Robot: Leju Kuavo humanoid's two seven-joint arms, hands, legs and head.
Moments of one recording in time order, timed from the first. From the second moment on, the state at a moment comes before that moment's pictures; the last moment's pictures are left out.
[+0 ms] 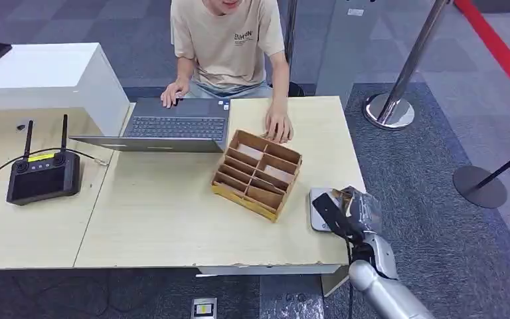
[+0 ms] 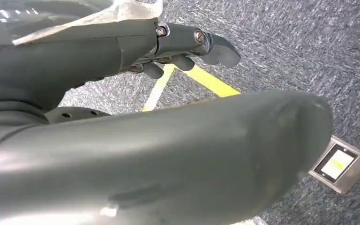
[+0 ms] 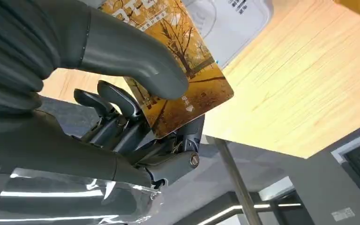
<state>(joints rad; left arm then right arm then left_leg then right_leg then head) -0.10 0.01 -0.81 -0.21 1.32 0.53 -0.10 -0.29 -0.26 0.48 -1.09 0.64 -0.69 0.29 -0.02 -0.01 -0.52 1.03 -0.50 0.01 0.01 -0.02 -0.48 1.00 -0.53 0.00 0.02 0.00</state>
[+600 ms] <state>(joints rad) -0.10 0.02 -0.82 -0.21 1.32 0.53 -0.10 -0.31 -0.25 0.51 -1.04 0.46 -0.70 0.14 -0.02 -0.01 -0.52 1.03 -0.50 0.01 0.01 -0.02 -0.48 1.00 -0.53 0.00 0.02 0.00</state>
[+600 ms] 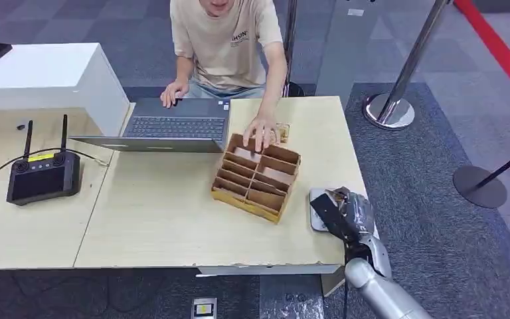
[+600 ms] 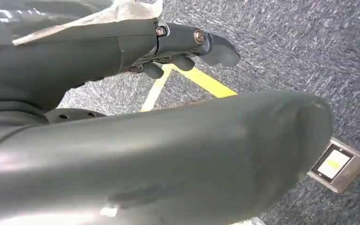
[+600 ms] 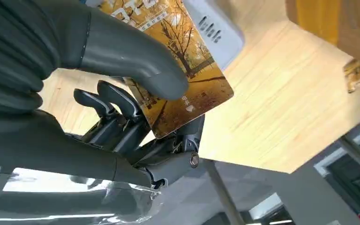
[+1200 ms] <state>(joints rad) -0.10 0.03 -0.82 -0.21 1.31 0.51 -0.12 -0.35 -0.34 0.44 -1.49 0.27 -0.62 -0.01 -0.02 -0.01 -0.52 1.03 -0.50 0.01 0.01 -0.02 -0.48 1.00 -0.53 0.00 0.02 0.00</state>
